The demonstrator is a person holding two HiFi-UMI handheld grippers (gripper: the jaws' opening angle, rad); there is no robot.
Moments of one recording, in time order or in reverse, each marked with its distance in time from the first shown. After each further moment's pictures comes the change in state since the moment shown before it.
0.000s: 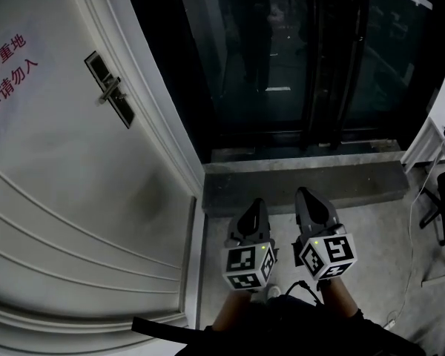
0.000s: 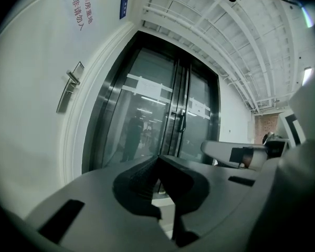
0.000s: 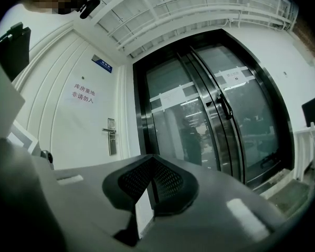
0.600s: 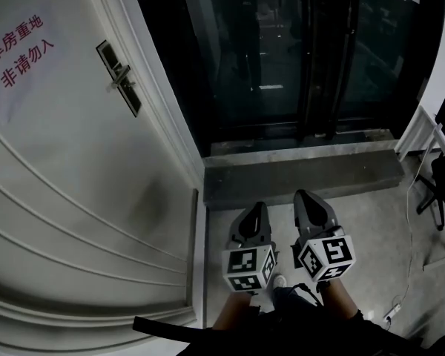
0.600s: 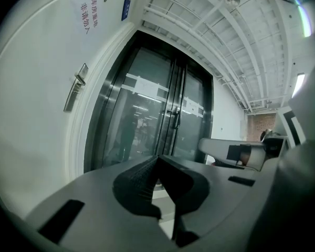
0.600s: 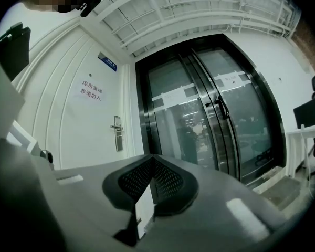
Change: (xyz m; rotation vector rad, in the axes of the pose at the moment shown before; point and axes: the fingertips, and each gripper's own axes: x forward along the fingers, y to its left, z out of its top) left arm -0.083 0.018 -0.016 0.009 0.039 -0.059; right arm -0.052 0.073 -0.021 -0.013 0.015 -0.045
